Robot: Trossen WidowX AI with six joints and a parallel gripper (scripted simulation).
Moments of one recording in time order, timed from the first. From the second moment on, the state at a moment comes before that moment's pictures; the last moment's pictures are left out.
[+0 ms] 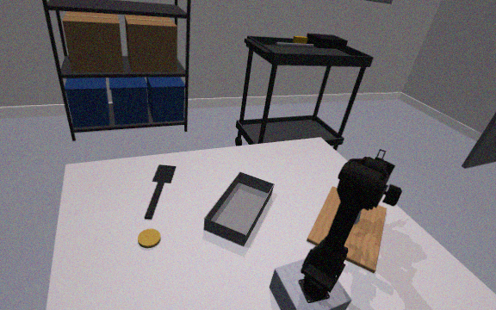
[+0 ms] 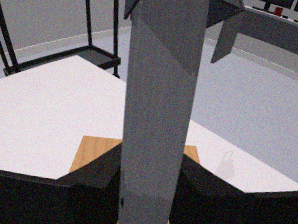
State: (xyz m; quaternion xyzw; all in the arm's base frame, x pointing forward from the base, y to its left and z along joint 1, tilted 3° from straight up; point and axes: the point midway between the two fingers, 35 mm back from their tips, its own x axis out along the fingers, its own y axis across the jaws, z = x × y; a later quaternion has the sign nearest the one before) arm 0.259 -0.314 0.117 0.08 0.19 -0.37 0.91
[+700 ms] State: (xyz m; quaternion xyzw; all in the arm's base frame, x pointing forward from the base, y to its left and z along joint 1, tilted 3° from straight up) arm 0.280 -0.339 0.087 0.15 0.31 -0.36 0.87
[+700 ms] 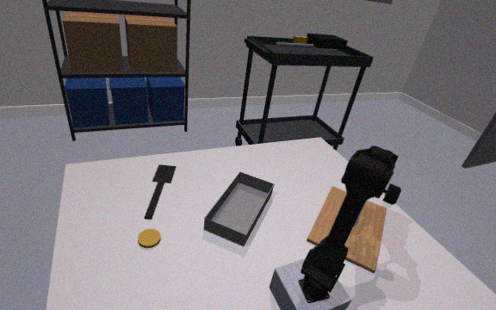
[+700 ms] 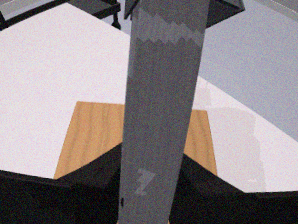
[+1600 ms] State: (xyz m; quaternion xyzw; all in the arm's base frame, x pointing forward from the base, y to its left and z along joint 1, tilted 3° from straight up) arm 0.290 -0.349 0.057 0.21 0.47 -0.33 0.79
